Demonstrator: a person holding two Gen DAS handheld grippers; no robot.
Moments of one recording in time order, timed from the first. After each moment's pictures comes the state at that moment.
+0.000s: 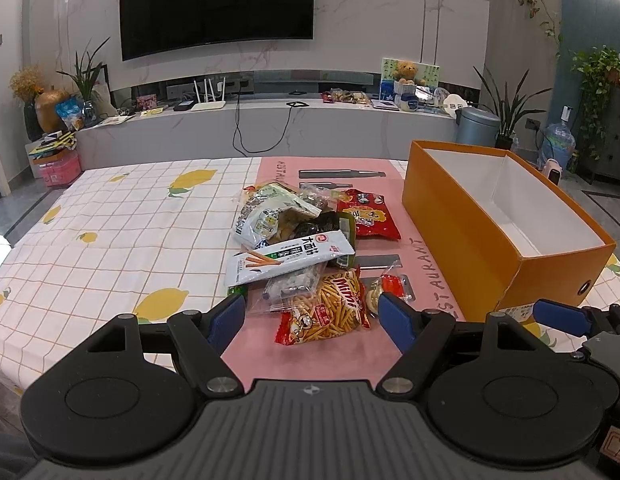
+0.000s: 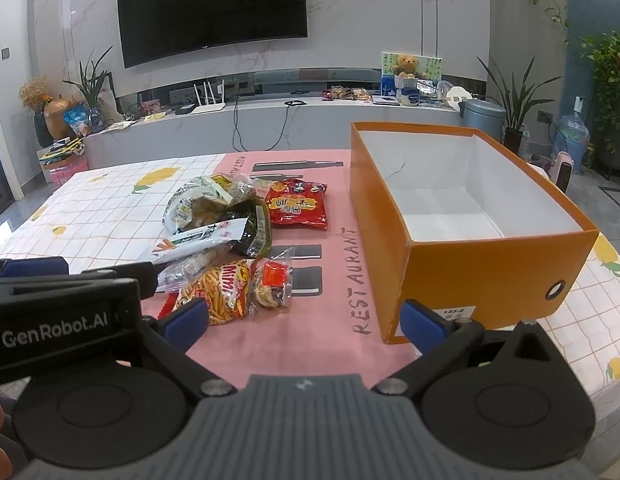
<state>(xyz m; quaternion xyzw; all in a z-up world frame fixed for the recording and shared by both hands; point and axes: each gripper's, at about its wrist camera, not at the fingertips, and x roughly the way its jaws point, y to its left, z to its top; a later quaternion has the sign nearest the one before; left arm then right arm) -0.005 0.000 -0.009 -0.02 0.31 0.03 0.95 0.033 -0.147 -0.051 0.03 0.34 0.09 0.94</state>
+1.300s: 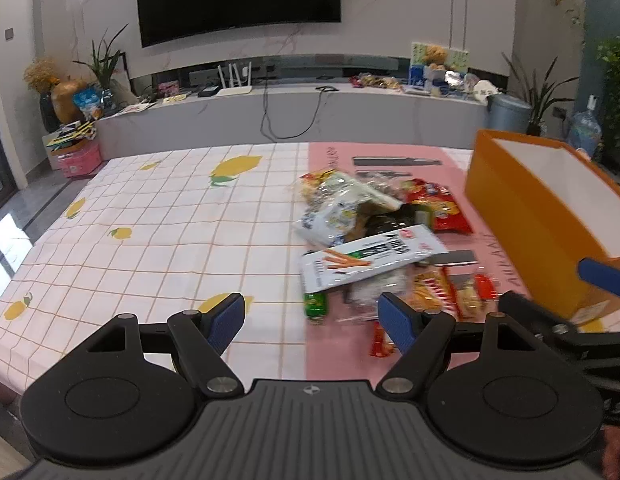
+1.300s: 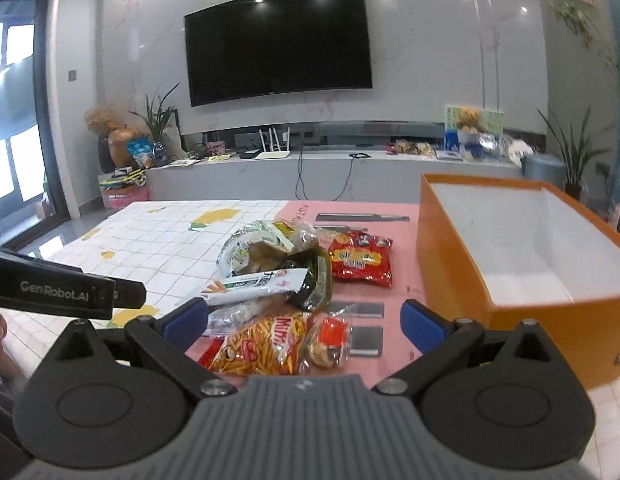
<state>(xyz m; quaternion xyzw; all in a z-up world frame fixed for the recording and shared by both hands) 0.030 0.068 -0.025 0.00 0.34 0.06 0.94 0.055 -0.131 -0.065 0.03 0.26 0.19 0.95</state>
